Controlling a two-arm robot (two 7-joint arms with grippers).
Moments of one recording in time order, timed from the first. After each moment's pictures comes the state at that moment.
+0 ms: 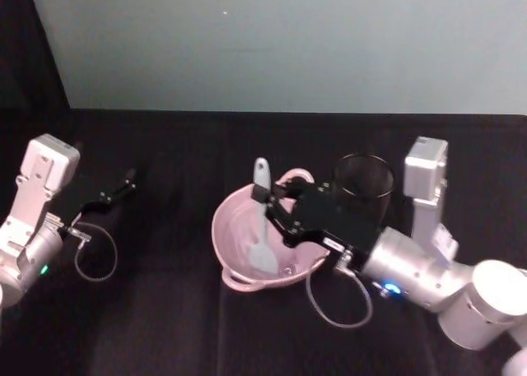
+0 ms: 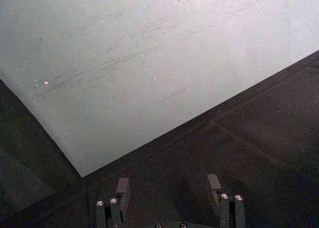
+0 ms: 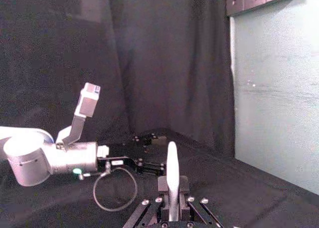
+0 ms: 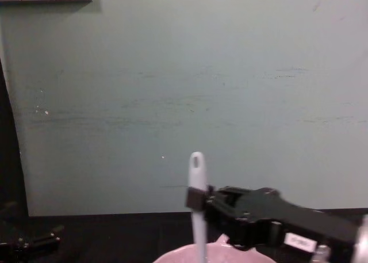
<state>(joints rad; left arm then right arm) -0.20 0.60 0.45 -1.41 -0.25 -0.12 0.03 0.23 0.36 -0.47 -1.45 0.50 -0.18 0.66</state>
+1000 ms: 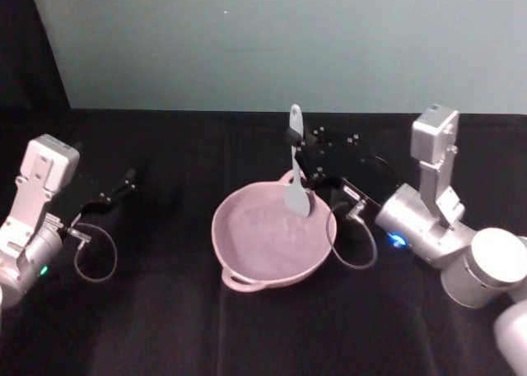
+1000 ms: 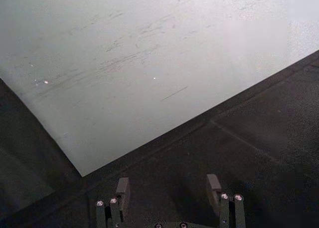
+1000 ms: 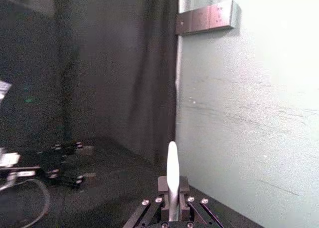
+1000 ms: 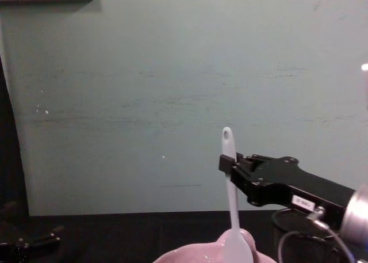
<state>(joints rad) -0.20 0.60 0.45 -1.41 -0.25 -0.12 0.03 0.37 0.28 -0.41 -1.23 0.37 -0.34 0.56</state>
